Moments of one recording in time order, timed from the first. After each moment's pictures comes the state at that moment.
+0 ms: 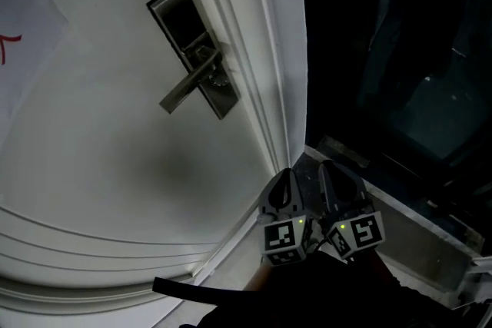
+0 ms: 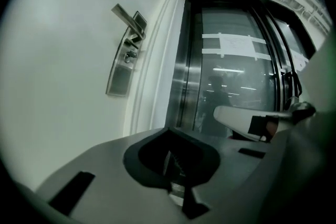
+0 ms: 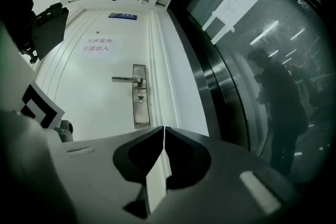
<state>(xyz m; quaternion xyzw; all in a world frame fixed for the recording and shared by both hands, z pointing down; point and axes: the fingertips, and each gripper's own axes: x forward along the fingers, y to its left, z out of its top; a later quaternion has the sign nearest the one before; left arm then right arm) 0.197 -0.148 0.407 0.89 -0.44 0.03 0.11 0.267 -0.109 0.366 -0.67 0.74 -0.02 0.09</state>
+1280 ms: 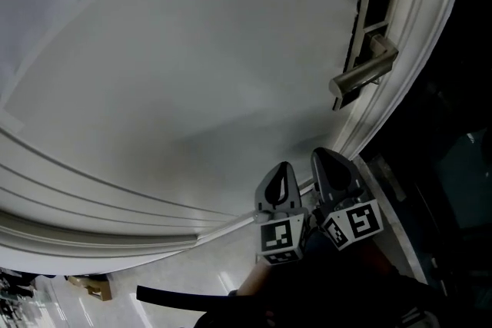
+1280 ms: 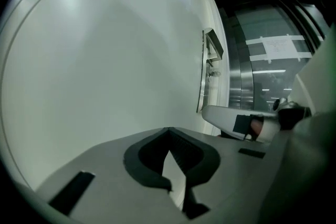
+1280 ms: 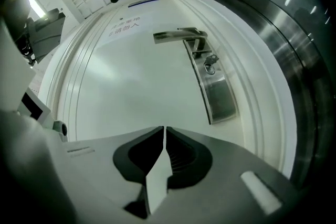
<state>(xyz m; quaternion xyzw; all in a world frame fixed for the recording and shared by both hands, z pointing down) -0.015 -0.225 0.411 0.77 -0.63 -0.03 0.12 0.052 -0.232 0.368 -0.47 0.88 -0.04 0.08</state>
